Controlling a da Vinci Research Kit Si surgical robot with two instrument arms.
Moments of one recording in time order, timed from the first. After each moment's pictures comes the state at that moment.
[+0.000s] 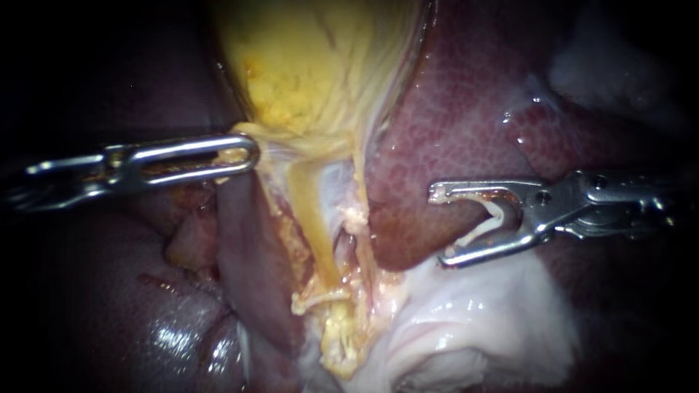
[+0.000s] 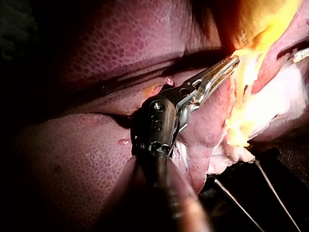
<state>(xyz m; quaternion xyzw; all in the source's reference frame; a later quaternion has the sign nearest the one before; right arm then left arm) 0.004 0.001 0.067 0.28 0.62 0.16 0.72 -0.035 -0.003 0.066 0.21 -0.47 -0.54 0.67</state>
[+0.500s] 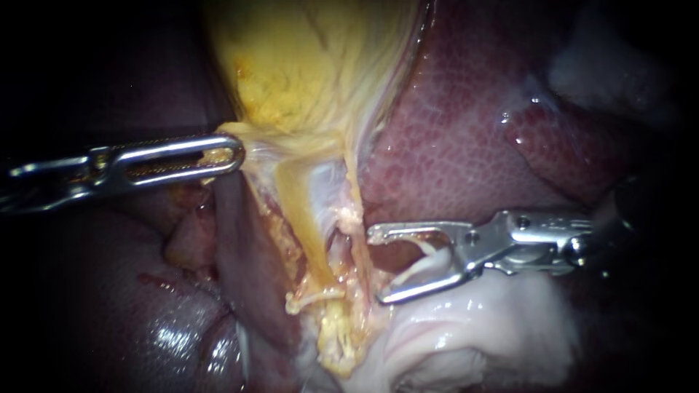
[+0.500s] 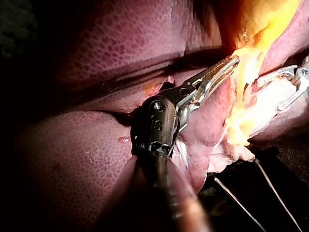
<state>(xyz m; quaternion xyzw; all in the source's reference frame) 0.012 -0.004 0.077 0.32 0.63 0.16 0.69 -0.035 -0.003 0.067 0.20 -0.47 -0.54 0.67</state>
